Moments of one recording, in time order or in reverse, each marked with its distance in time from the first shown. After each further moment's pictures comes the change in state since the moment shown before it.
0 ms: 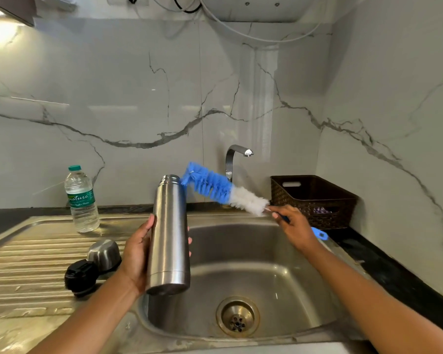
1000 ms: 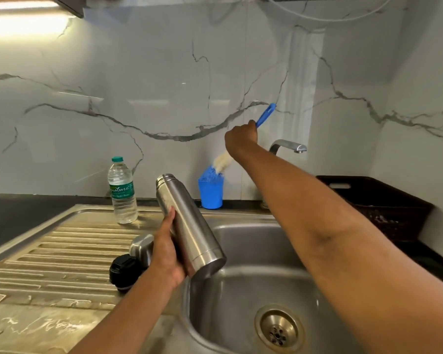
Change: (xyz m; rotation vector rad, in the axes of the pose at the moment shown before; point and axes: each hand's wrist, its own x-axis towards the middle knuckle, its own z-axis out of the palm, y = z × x) left_hand 0.021 0.016 -0.028 -0.050 0.406 0.188; right_hand 0.179 -0.221 0.108 -1.242 -0.267 -0.215
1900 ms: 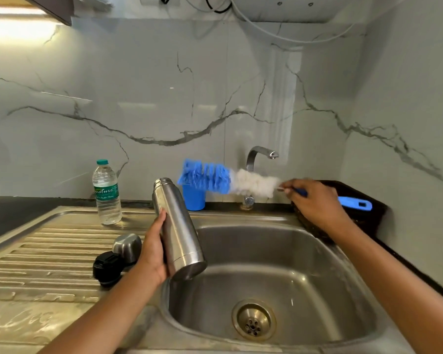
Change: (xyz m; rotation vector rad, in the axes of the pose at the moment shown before) left_hand -0.009 -0.009 0.002 0.117 -0.070 -0.039; right_hand -0.207 0.121 0.066 0.953 0.181 0.181
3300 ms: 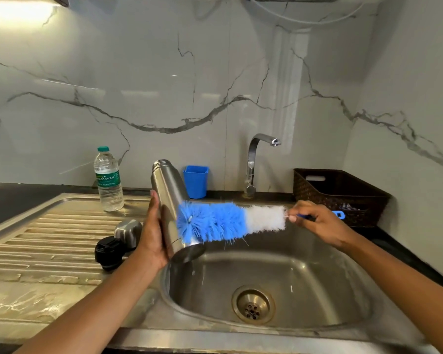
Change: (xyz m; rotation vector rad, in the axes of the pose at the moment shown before) left_hand -0.007 0.000 0.007 -0.088 -0.175 0.062; right_hand -0.020 0.085 0.044 0.408 -0.339 -0.167
